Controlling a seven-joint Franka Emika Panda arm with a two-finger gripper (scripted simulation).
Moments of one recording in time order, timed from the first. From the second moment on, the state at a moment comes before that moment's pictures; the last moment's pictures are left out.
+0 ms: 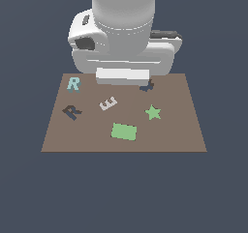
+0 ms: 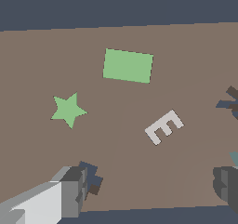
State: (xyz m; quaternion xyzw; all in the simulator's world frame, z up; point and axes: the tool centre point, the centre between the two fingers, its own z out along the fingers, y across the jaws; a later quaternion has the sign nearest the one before) arm -0.014 -0.001 0.147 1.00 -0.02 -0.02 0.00
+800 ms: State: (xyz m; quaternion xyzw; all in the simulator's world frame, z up) arm -0.040 -0.058 0.117 1.00 -0.02 -0.02 0.00
